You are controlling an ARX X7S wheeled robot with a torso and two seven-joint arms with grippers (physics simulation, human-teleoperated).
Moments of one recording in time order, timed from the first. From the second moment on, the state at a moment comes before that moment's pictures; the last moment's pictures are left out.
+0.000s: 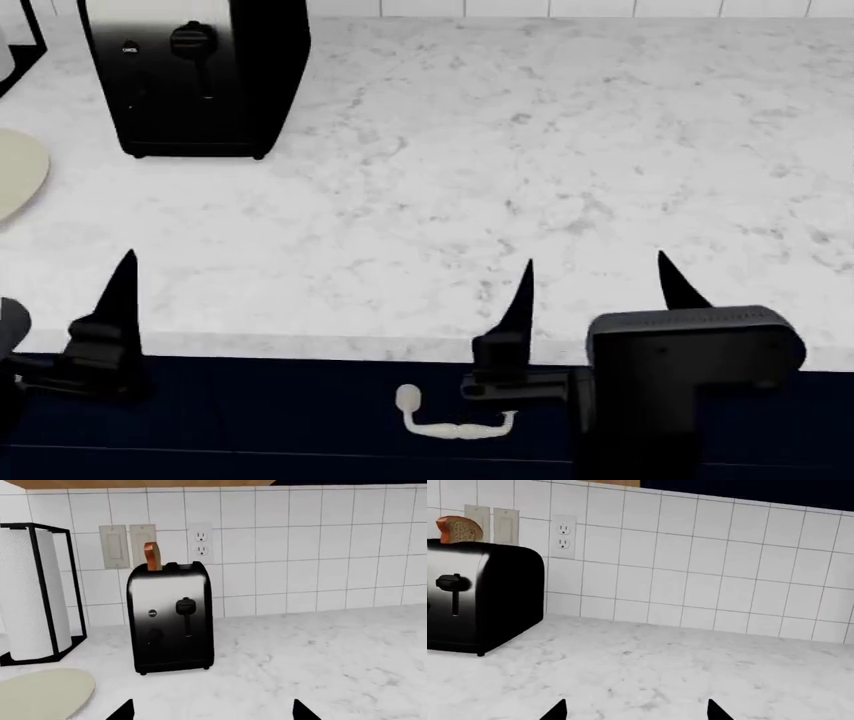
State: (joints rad) left arm -0.36 -0.27 -0.03 0.62 -0.35 -0.82 -0.06; right arm 0.34 0.18 -0.09 -0.39 0.11 0.54 0.10
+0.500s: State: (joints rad) left arm -1.03 -0.25 0.02 0.30 -0.42 -1.17 -0.09; right arm 0.95 0.26 -0.14 -0.22 0.13 0.91 0.02
